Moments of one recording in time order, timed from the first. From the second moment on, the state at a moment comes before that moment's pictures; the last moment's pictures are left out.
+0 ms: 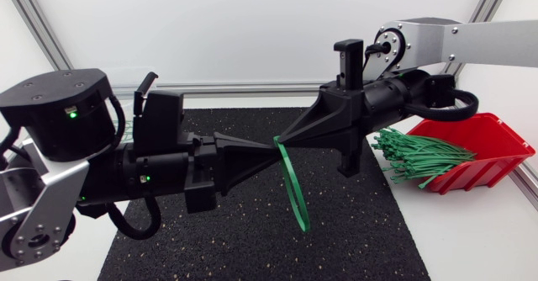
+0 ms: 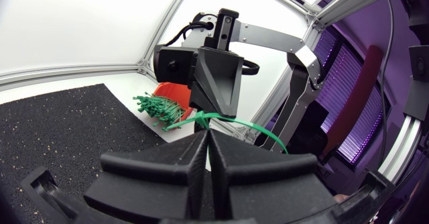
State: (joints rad) left arm -0.69 1.16 0.60 0.42 0.66 -0.45; right arm 0.37 1.80 1.38 -1.71 -1.51 -0.21
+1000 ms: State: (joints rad) left arm -0.60 1.13 0.60 0.41 0.72 -0.39; right arm 0.38 1.83 1.38 -1.71 -1.50 -0.21
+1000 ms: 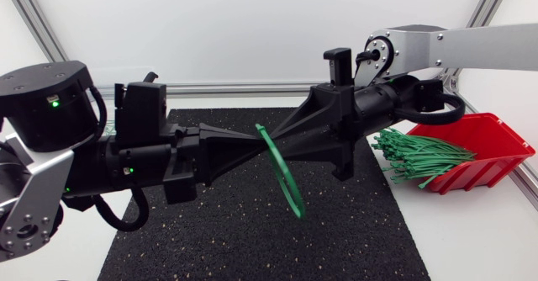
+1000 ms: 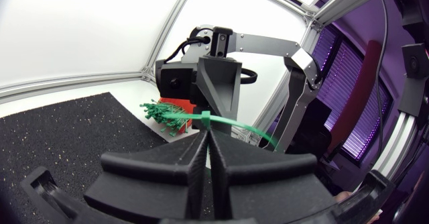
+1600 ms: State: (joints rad) left arm -0.65 1.16 0.57 0.41 0.77 -0.24; right arm 0.32 1.80 1.37 -1.71 -1.49 -0.21
